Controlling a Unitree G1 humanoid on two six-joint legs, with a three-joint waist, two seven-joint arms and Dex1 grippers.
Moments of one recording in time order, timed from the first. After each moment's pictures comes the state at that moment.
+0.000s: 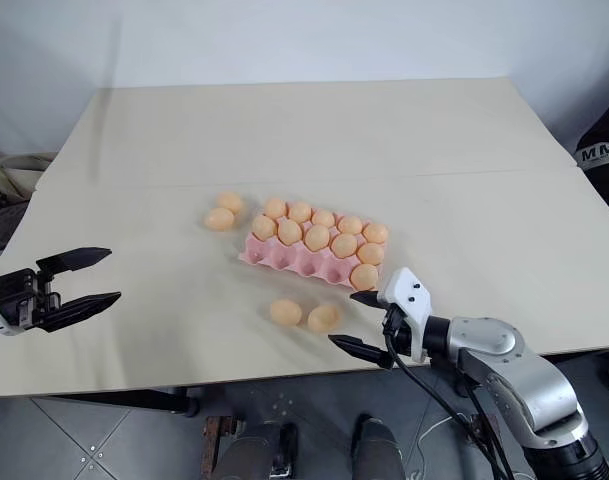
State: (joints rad) left arm -0.19 0.87 0.51 0.27 -0.63 0.18 -1.42; right arm -0.14 -0.70 0.07 -0.50 0.54 0.63 0.79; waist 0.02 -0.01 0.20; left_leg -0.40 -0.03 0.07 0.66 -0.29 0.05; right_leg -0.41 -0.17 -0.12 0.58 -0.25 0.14
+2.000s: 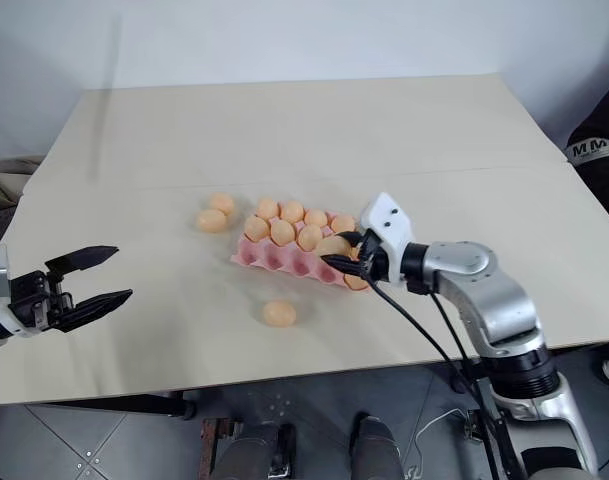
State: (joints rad) left arm -0.17 0.80 0.50 0.21 -0.64 0.14 -1.34; right arm -0.57 -0.57 0.14 -0.24 0.37 0.67 0.81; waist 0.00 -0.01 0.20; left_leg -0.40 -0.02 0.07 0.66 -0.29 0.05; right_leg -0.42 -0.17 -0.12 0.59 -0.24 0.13
